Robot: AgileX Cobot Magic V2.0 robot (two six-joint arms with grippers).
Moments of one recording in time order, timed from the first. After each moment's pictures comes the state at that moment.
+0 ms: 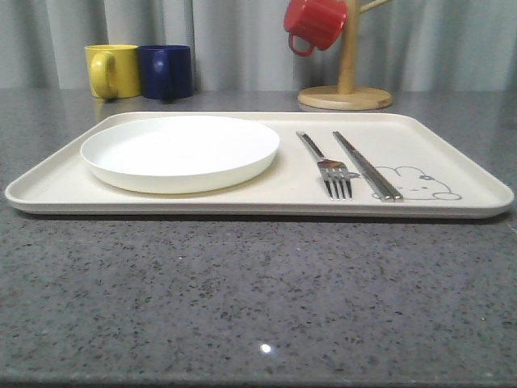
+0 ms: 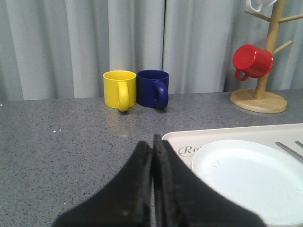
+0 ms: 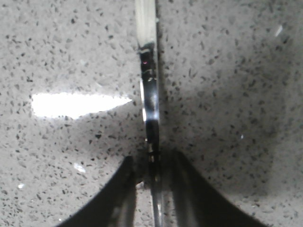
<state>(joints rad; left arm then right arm) -0.17 0.38 -0.42 -0.37 0.16 0.35 -0.24 1.92 -1.61 0.12 1.20 -0.23</state>
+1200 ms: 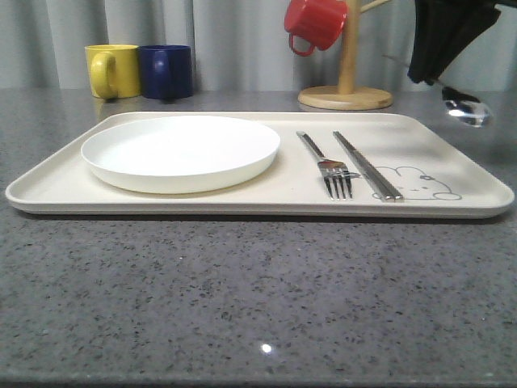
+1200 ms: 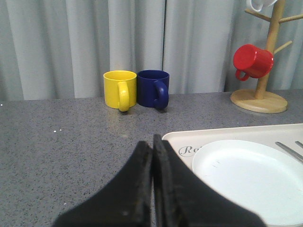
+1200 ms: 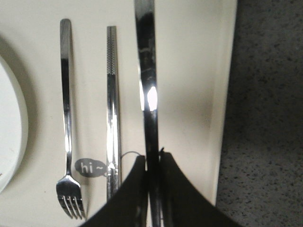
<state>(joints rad) -0.17 0.38 -0.42 -0.37 0.16 0.35 0.24 1.73 -1.61 0.13 1.19 0.25</state>
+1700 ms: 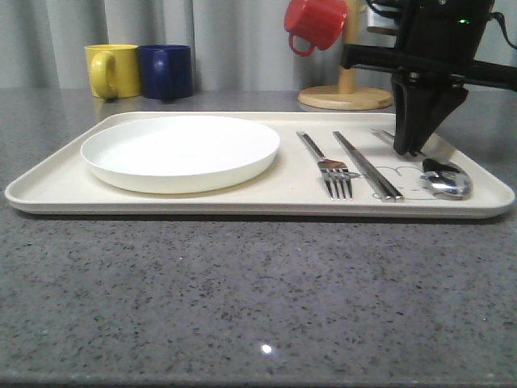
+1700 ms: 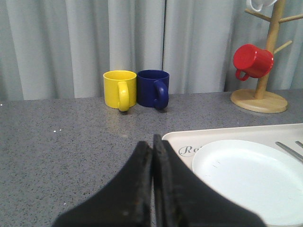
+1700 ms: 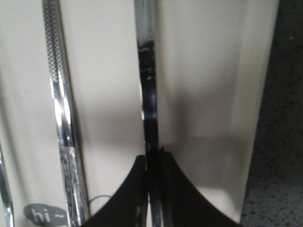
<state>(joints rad) -0.17 0.38 -0.42 -0.37 0.16 0.35 0.26 1.90 -1.61 0.12 1.18 0.26</state>
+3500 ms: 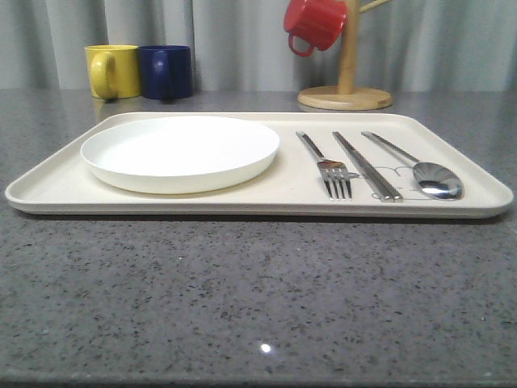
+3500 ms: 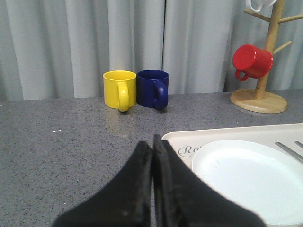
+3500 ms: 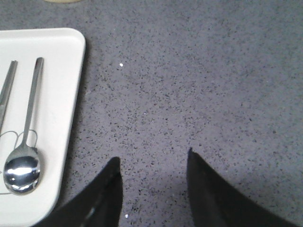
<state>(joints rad) -0.17 0.38 -0.42 -0.37 0.16 0.35 0.03 0.74 -0.61 -0.11 0.48 0.22</state>
